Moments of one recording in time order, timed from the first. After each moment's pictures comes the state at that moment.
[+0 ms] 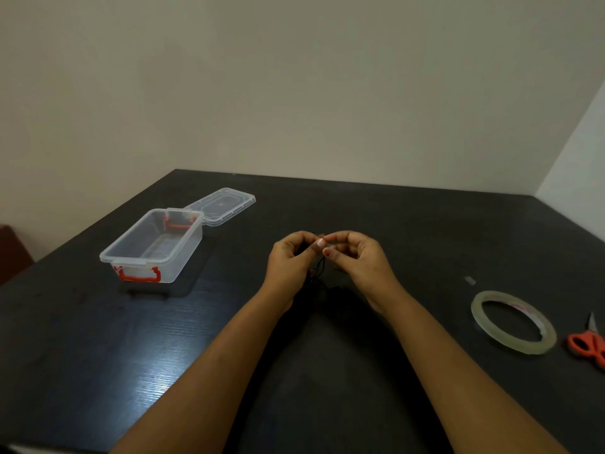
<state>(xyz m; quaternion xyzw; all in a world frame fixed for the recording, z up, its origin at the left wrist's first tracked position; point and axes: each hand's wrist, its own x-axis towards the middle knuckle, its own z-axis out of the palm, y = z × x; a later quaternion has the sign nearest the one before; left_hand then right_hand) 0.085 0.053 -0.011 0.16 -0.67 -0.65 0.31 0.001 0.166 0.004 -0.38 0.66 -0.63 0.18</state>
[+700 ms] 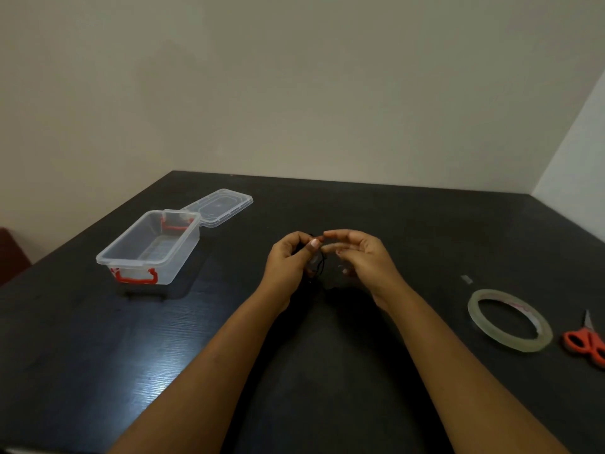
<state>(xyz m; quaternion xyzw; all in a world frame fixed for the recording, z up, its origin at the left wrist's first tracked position) 0.084 0.054 -0.010 0.17 -0.68 -0.65 0.30 -0.005 0.173 0.011 -0.34 0.69 -0.61 0.21</state>
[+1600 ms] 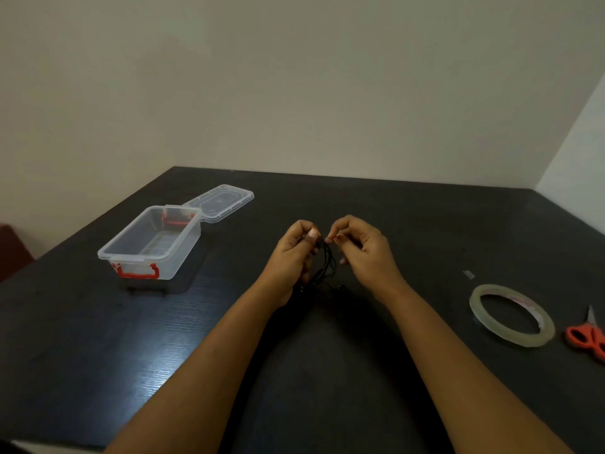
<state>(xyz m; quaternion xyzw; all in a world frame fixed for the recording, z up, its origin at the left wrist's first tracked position) 0.092 0.057 0.000 0.11 -0.67 -0.70 0.24 -0.005 0.170 0.007 -0.44 0.69 -0.57 0.05</state>
